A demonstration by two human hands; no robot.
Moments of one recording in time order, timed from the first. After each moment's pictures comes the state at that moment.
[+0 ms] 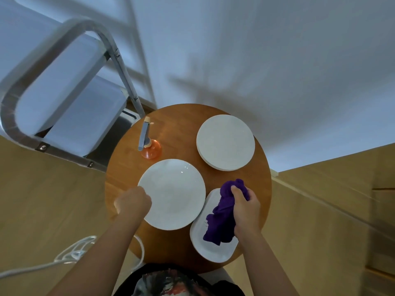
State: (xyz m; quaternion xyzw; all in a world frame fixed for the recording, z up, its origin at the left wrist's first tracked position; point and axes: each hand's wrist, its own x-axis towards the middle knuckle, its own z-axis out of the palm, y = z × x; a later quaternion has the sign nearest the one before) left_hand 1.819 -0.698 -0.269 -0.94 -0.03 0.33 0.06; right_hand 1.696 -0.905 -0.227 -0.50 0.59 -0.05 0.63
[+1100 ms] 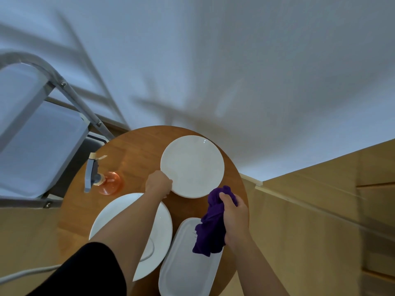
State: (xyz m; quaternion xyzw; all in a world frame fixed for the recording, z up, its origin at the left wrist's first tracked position) left_hand 1.890 -0.885 -0.315 -0.90 -0.06 0.38 -0.21; right_hand 1.723 -0.991 -0.242 -0.47 0.59 -0.05 0.65
